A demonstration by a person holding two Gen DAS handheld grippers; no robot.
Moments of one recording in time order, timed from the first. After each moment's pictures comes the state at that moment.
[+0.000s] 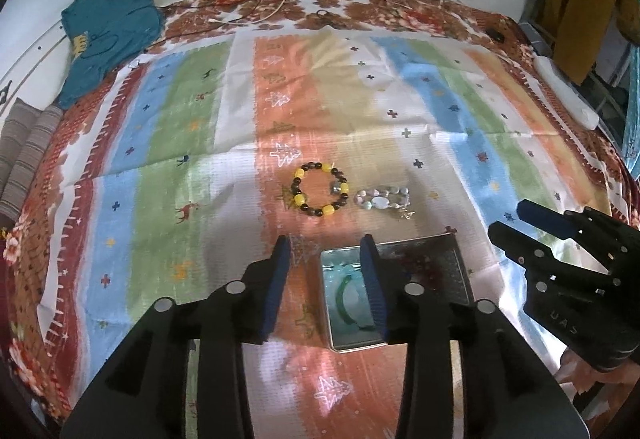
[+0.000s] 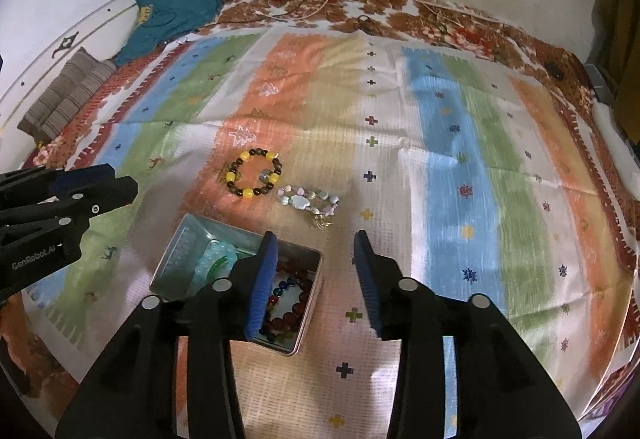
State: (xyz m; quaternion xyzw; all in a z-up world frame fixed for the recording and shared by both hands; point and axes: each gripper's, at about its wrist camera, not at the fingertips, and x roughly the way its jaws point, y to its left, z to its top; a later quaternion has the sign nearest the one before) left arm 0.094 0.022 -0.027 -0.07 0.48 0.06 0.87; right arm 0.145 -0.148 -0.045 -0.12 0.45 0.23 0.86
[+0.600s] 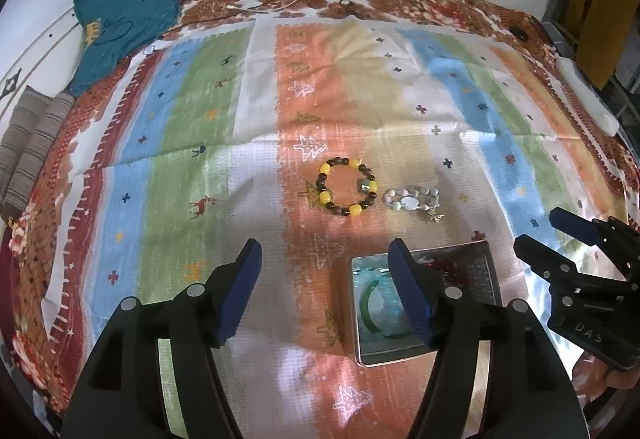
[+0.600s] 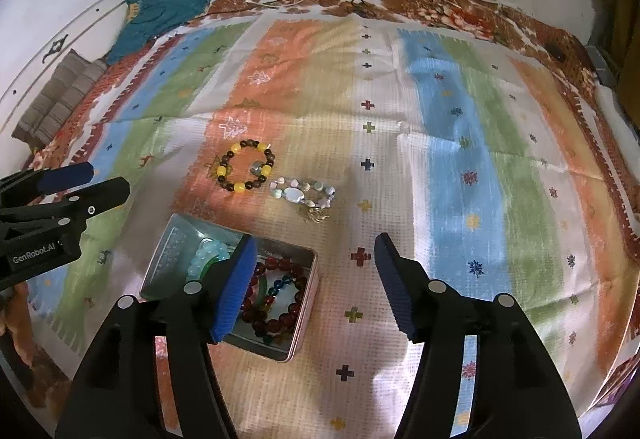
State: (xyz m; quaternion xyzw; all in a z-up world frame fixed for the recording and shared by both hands) left arm 0.106 0.039 -0.041 -0.08 0.49 0.09 0.86; right arm 0.160 -0.148 -0.056 -0.11 0.47 0.22 0.85
